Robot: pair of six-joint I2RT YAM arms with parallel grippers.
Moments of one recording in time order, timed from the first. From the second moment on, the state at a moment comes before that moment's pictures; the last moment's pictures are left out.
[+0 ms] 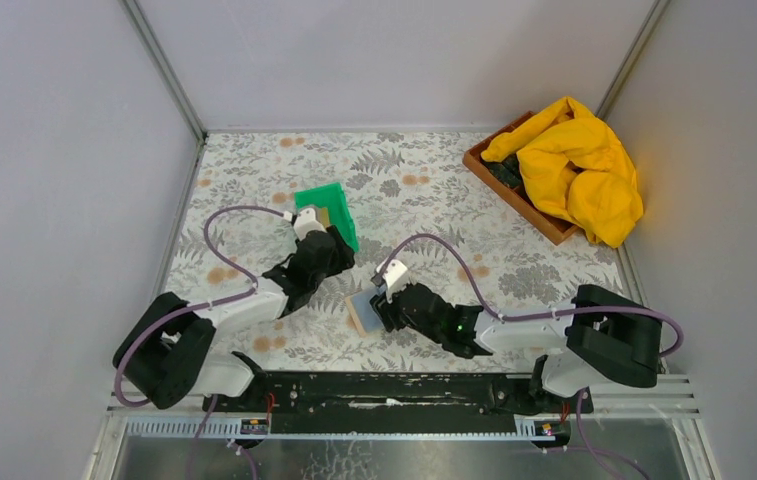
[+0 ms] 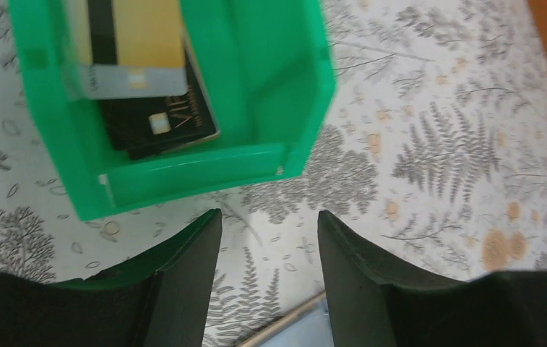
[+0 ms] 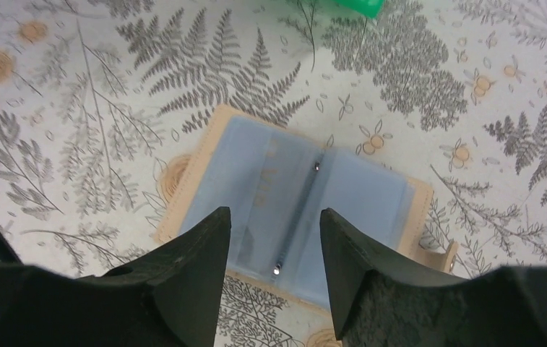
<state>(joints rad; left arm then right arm) -0.64 1.32 0.54 0.19 -0.33 -0.77 1.18 1.45 0.56 0.40 0.32 0.16</state>
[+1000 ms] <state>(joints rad) -0.63 1.28 0.46 0.28 -0.32 -0.73 1.22 1.62 0.61 0.39 0.27 0.13</state>
